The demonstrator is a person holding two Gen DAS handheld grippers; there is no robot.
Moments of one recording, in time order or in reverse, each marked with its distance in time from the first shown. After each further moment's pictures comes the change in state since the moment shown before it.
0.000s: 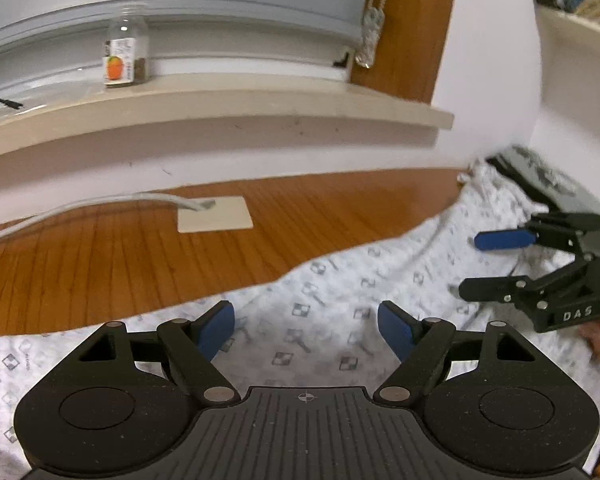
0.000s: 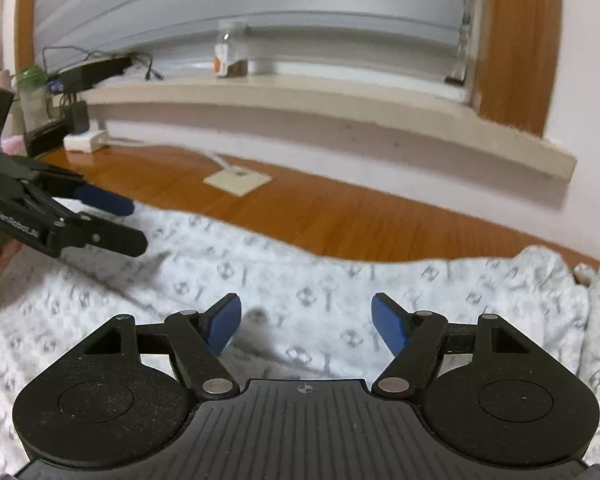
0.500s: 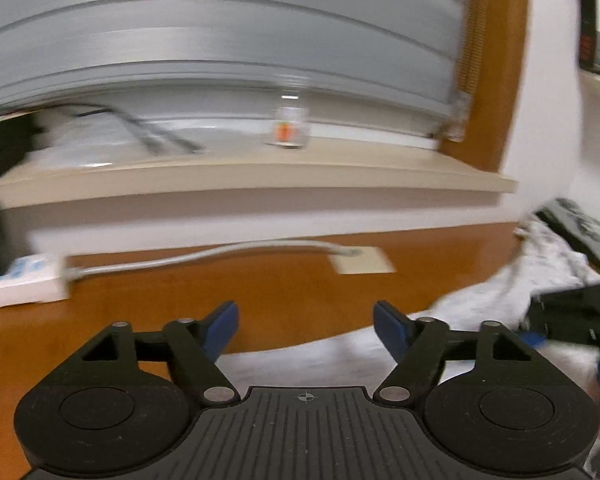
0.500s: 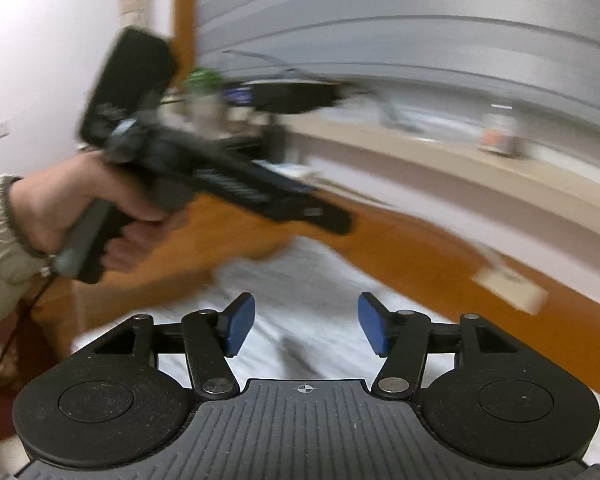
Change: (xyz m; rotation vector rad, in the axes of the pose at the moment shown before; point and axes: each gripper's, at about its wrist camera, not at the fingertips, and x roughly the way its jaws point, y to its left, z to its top) left arm -0.091 0.090 0.004 -0.075 -0.121 0.073; right arm -0.001 0.143 0.059 -0.165 -0.123 0.323
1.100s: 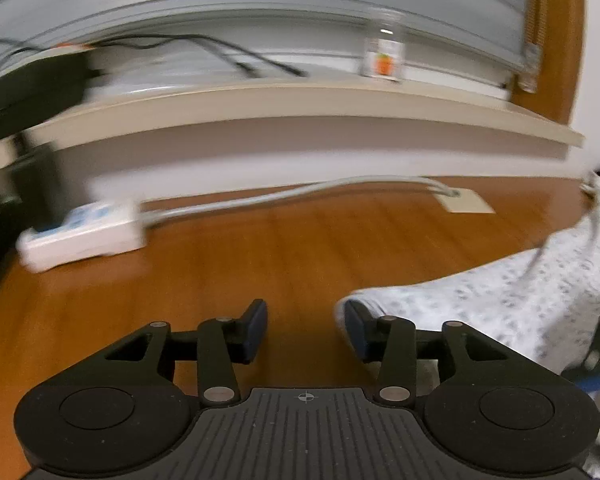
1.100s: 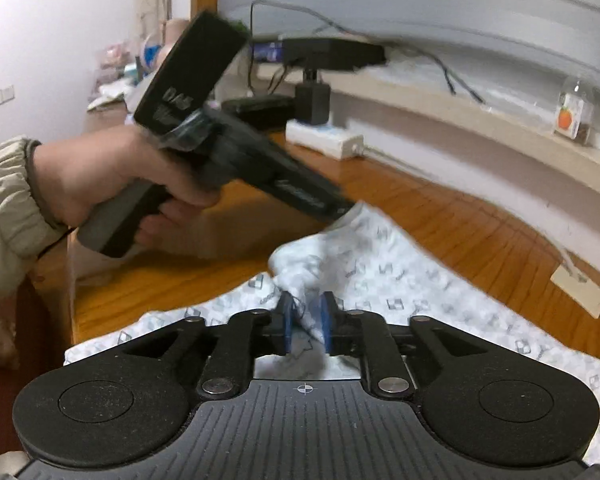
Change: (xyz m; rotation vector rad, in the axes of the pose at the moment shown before) left arm 0.002 0.106 -0.043 -0.053 0.096 0.187; right arm 0.074 0.067 0.011 -0.068 0.079 0.111
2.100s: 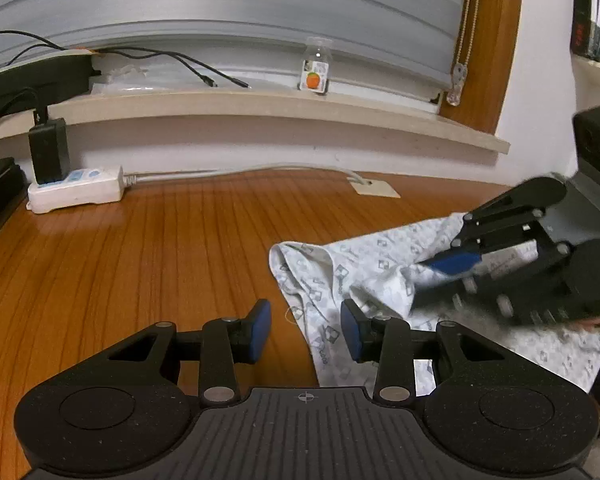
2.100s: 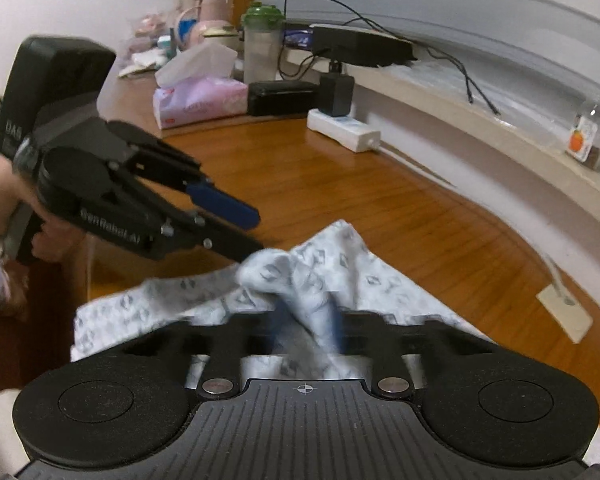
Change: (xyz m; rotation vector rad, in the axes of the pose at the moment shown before) left arm -0.083 -0.046 -0.058 0.014 -0.051 -0.140; right arm -0.015 -0.009 0.012 -0.109 0.064 0.033
